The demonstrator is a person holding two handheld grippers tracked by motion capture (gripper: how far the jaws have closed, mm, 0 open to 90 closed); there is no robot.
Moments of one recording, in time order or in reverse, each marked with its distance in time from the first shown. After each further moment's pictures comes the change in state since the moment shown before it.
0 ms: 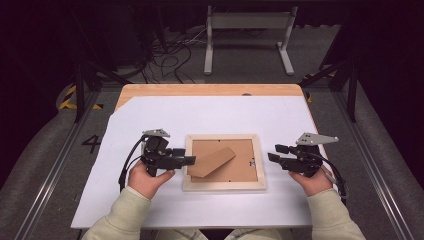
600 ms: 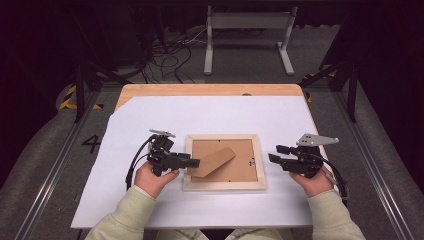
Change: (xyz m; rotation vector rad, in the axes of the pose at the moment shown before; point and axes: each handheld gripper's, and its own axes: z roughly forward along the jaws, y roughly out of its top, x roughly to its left) left arm 0.014 -0.002 0.022 0.074 -0.073 -0.071; right arm 0.000 -0.003 -0.001 0.005 -0.010 0.003
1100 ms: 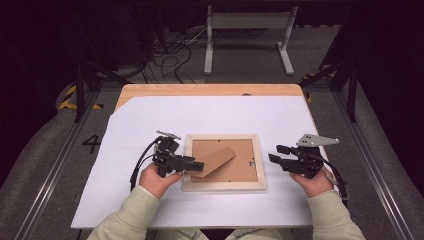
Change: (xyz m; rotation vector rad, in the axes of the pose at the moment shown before) left arm 0.002 0.000 0.016 0.049 -0.032 -0.006; right arm 0.000 -0.001 -0.001 -0.007 -0.008 -0.008
